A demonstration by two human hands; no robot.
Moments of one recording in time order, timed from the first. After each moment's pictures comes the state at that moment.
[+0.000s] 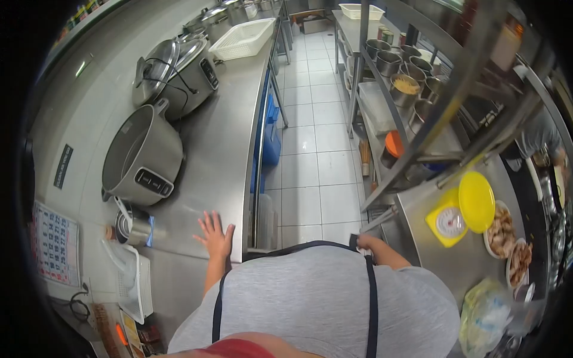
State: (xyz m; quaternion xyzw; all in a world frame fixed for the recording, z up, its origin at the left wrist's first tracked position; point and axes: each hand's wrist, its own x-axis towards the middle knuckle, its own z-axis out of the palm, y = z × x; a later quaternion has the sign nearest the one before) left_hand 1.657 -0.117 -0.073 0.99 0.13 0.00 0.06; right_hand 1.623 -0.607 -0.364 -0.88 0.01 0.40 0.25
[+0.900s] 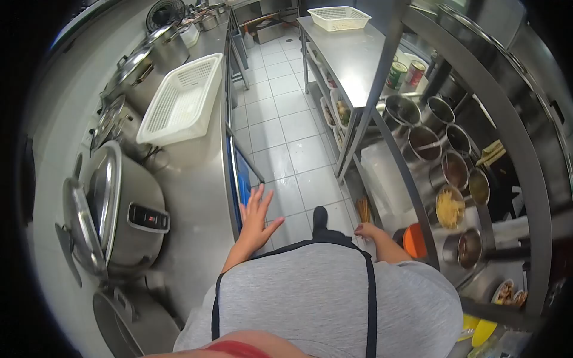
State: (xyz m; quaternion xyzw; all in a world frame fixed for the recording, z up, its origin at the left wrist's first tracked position) left_hand 2.260 -0.319 -0.022 0.90 -0.30 -0.04 0.31; right_hand 2.135 -0.692 -0.315 -0.82 0.19 0.33 0.43
